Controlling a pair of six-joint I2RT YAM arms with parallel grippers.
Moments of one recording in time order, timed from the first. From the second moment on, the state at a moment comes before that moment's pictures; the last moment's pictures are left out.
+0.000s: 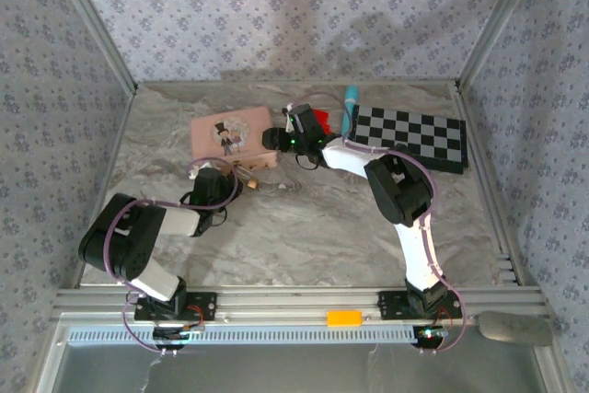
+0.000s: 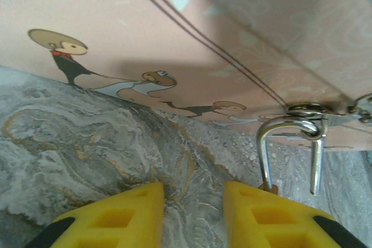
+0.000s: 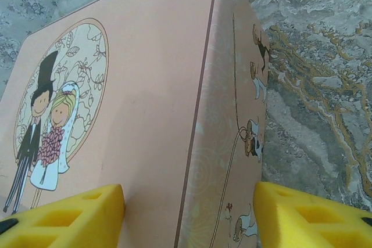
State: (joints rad) left arm -0.38 1.54 0.40 0.51 -0.04 -0.94; right arm 0.62 2.15 1.50 0.06 -0.21 0.58
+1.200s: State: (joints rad) left arm 0.03 1.13 0.40 0.17 0.02 -0.94; right arm 0.93 2.04 1.55 -0.48 0.09 0.54
